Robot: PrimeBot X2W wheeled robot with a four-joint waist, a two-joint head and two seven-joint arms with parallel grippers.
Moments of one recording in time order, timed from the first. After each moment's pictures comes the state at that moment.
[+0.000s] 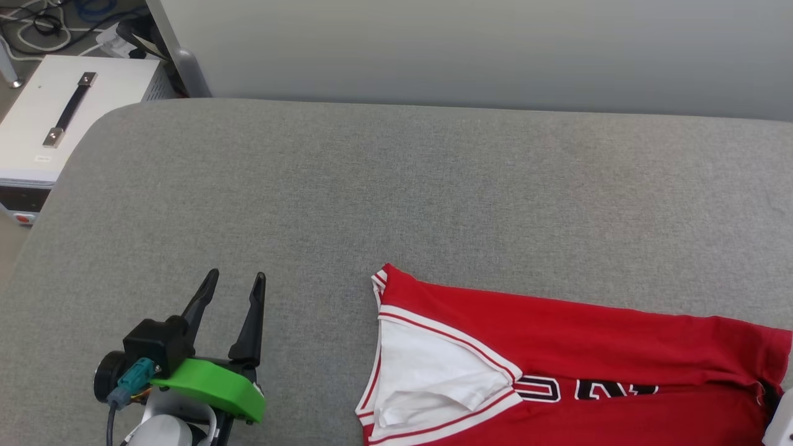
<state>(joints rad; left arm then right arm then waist) -0.08 0.25 -0.14 0.19 -0.34 -0.13 -0.26 -0.04 -0.44 -0.14 0.43 0.56 0.14 0.37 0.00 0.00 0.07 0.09</state>
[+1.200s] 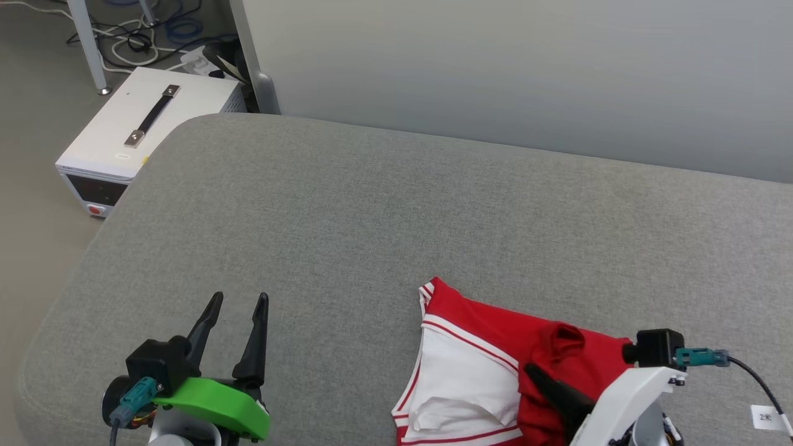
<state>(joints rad) -0.03 0.22 -0.13 0.20 -0.37 -0.13 -0.26 0.08 -0.06 0.10 -0.04 0.79 0.13 0.56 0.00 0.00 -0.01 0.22</state>
